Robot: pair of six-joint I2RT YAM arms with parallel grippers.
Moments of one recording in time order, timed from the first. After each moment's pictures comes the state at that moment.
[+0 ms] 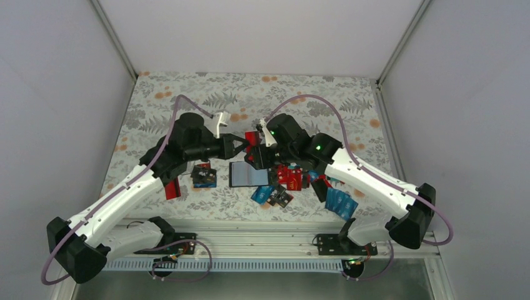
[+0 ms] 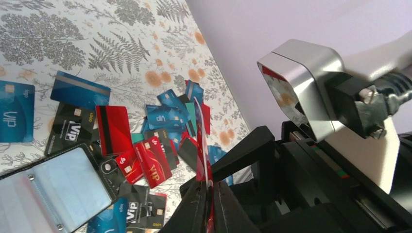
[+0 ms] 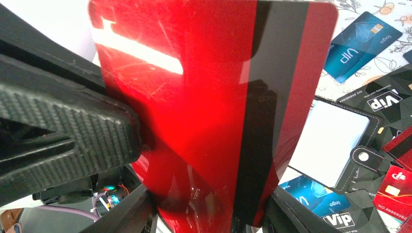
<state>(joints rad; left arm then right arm) -0.64 1.04 0.96 -0.34 0.46 -0.70 0.93 1.35 1.30 -0.74 -0.17 0.60</state>
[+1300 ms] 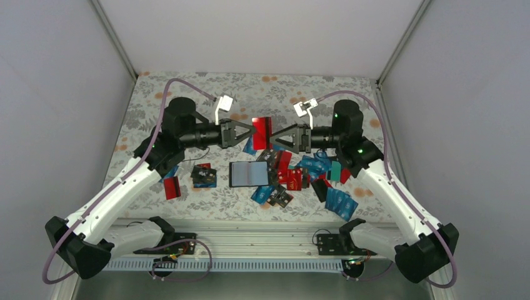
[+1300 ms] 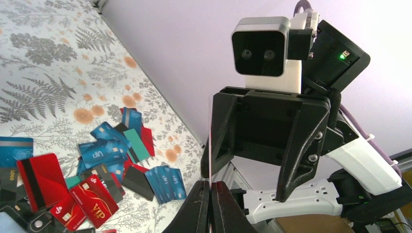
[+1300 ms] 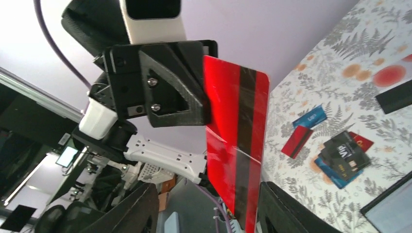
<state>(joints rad) -0.61 1.09 1.12 -0.26 0.67 -0.69 0.46 1.09 1.02 -0.18 -1.07 0.65</state>
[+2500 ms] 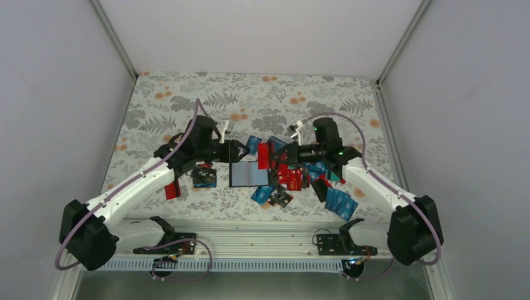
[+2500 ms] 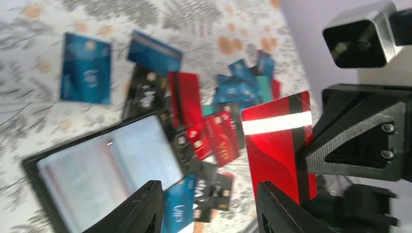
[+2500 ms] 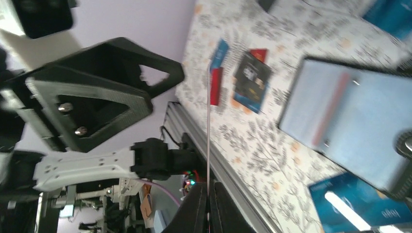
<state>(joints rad) -0.60 1.16 0.91 -0.39 0.42 -0.58 0.45 1.22 0.81 -0.22 -0.95 0.67</state>
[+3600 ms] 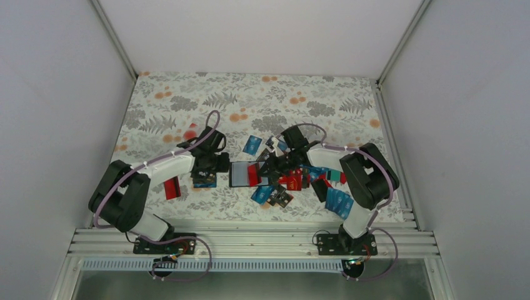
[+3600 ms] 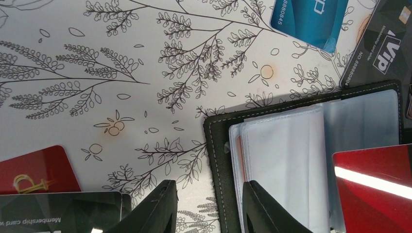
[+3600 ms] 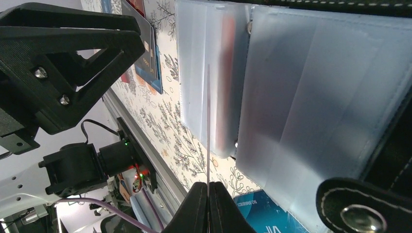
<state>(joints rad) -0.52 1.50 0.79 -0.42 0.12 -0.50 0.56 1.76 0.89 -0.22 -0.86 0.64</state>
